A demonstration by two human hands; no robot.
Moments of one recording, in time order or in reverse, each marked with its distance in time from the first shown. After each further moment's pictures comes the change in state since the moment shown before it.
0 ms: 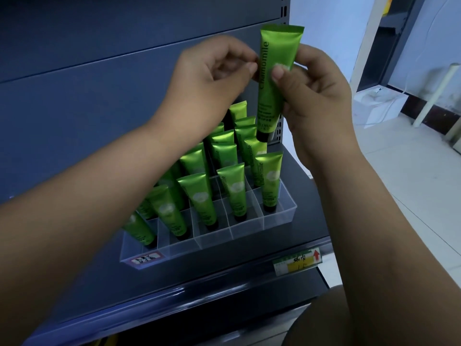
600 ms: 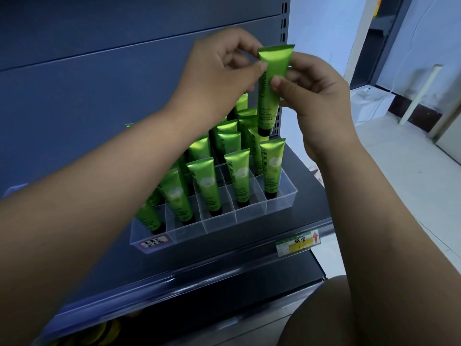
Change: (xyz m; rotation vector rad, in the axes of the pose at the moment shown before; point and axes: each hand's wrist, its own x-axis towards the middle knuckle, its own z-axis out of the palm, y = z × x) left_hand -0.009 0.012 -0.004 -0.052 -0.017 -0.088; right_hand -0.013 -0.002 -0.001 -0.208 0.004 -0.014
